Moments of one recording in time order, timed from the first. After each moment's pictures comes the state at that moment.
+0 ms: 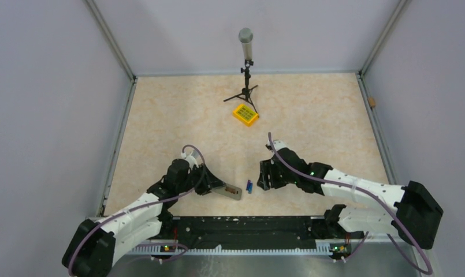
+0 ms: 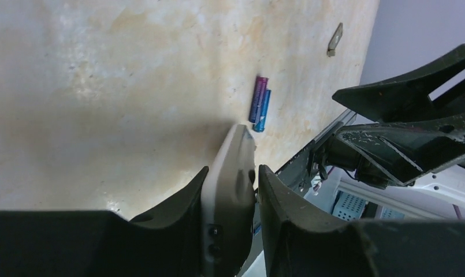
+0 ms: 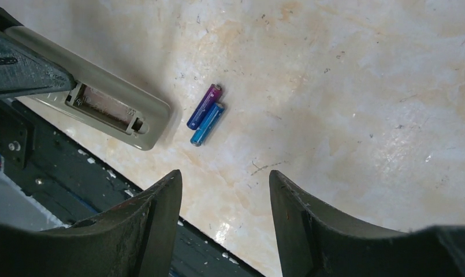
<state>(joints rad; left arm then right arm) -0.53 0.83 0.18 0.07 0.43 -1.02 0.93 1.08 0.59 -0.31 0.01 0.61</state>
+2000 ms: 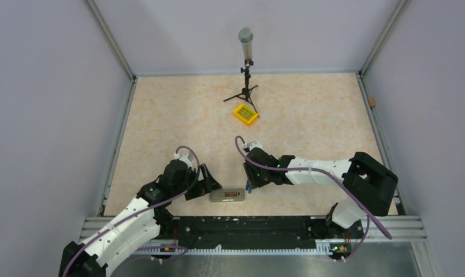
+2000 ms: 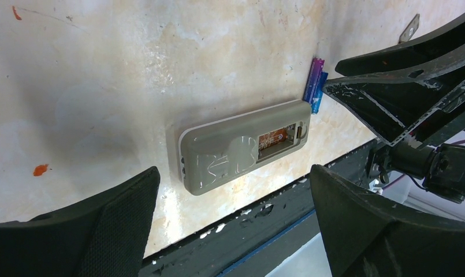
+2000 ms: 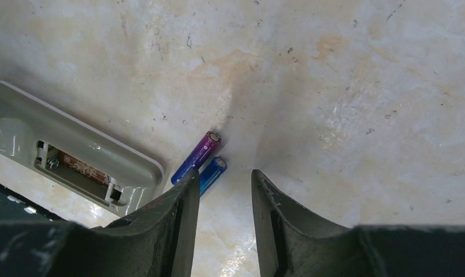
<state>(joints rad) -0.57 0.62 0.29 -0.43 0.24 -0.89 1.03 1.53 0.80 -0.29 0.12 0.56</state>
